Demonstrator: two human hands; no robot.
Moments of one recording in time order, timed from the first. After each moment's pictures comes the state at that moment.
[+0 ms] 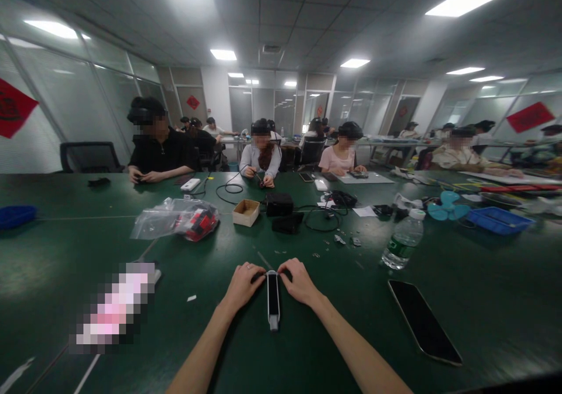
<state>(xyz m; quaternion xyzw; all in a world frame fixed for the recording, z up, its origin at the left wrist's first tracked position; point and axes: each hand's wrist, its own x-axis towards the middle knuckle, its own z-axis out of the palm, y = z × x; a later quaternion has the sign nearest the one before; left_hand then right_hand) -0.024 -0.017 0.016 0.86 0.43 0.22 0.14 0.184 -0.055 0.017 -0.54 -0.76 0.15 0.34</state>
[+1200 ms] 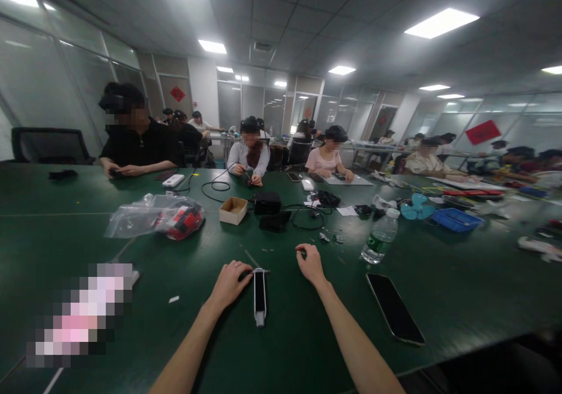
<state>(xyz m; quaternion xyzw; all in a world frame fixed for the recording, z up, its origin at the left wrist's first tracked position) -0.023 -0.016 0.019 0.87 0.43 0.21 0.14 0.259 -0.032 0.004 -0.68 -0.62 0.06 0.39</state>
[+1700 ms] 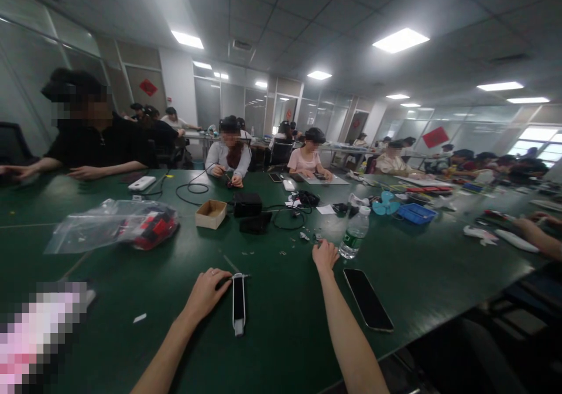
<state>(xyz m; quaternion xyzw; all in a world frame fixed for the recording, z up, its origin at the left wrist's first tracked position) -0.025 -0.010 0.019 0.87 0.42 0.20 0.15 0.360 -0.024 -0.006 -0.90 -0.34 -0.06 0.28</state>
